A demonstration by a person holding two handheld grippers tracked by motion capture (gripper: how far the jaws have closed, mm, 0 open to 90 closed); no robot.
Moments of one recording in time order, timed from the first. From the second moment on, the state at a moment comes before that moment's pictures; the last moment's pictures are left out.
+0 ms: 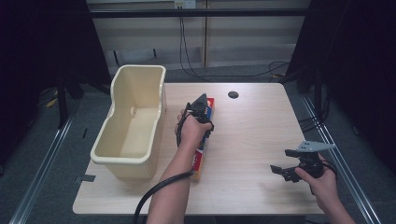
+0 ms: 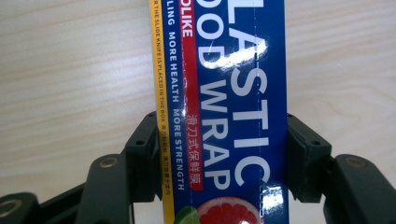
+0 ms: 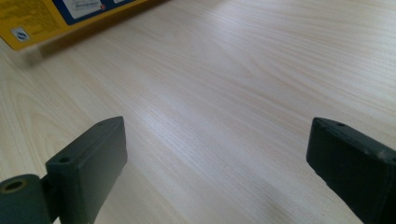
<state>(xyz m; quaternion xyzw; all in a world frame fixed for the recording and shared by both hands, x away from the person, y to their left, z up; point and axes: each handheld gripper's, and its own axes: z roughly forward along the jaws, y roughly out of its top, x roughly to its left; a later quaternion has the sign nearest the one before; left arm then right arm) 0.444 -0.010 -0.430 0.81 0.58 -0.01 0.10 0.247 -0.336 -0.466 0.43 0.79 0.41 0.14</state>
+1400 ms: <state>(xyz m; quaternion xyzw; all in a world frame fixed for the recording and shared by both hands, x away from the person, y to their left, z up) 0.429 0.025 -0.313 0.82 0.56 -0.05 0.09 0.248 -0.334 -0.466 0.43 0.79 0.42 0.14</state>
